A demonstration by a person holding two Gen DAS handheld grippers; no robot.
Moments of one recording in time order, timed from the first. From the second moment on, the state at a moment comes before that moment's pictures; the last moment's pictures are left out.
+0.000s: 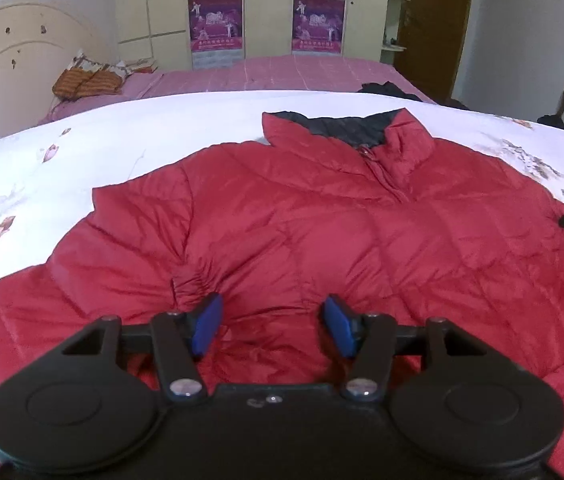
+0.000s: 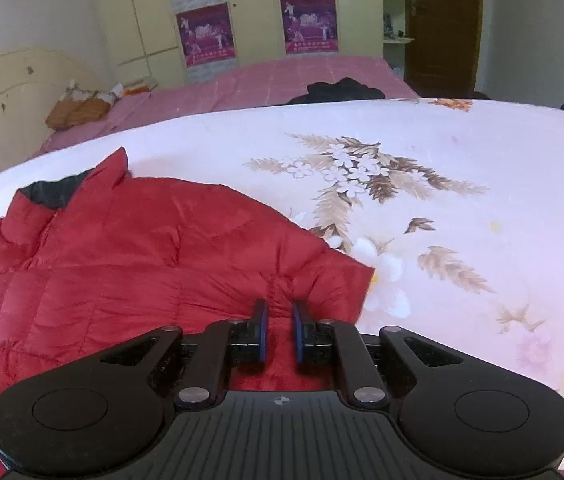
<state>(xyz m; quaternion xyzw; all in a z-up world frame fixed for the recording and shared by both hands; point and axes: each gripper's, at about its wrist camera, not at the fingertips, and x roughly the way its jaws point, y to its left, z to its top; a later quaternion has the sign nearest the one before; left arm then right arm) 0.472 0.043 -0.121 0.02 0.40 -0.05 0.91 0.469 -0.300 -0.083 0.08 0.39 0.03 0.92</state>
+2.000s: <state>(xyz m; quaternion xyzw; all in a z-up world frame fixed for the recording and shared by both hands) 0.155 0.378 -0.122 -0.44 0.15 0.36 0.81 0.367 -0.191 -0.038 0.09 0.37 0.09 0.92</state>
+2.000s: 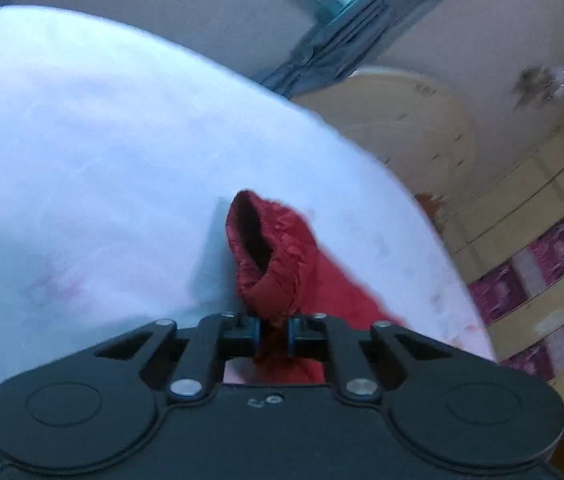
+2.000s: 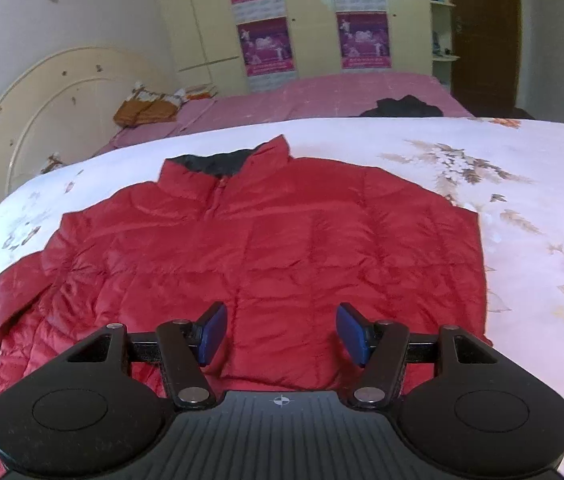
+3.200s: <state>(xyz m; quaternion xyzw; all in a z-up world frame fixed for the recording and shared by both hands) 0.435 -0.047 -0.115 -0.10 0.36 -0.16 0.91 0.357 -0.271 -0.036 0.20 0.36 0.01 0.91</state>
